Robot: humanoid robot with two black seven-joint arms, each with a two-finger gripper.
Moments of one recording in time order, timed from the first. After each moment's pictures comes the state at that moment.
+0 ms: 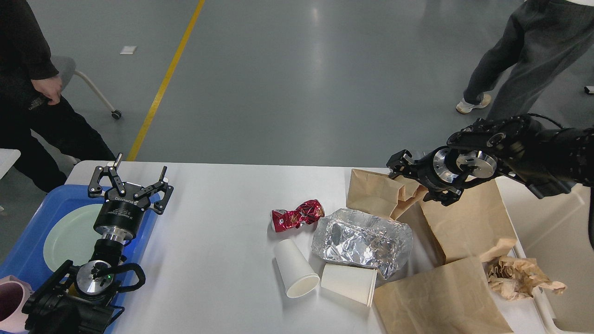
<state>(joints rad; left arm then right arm) -0.39 0.14 -1.34 -0.61 -0.02 -0.67 -0.14 1.49 -0.24 -0.95 0.84 0.32 0.28 -0.23</state>
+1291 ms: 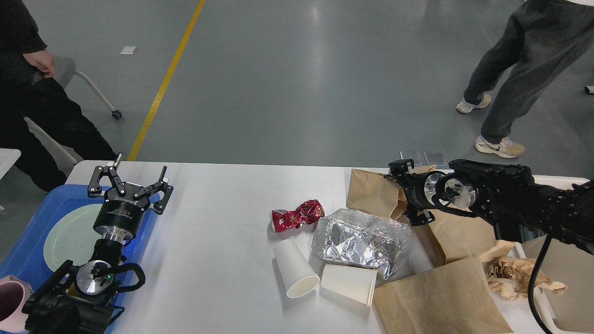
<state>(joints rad) -0.38 0.14 -1.34 -0.61 -0.02 -0.67 -0.14 1.15 -0.22 -0.58 0.58 0.50 0.18 -0.23</state>
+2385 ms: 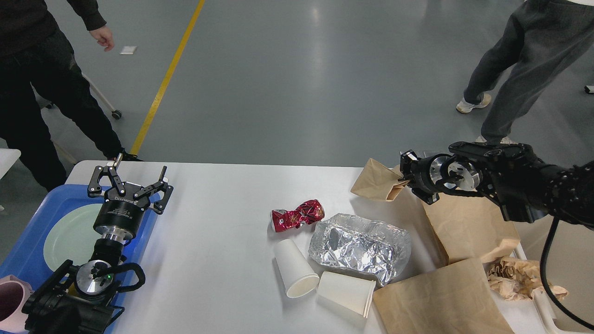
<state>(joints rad) -0.39 0.14 -1.34 -0.61 -0.02 -0.67 -0.14 1.28 -0.21 -0.74 0.59 0.47 0.17 -0.27</state>
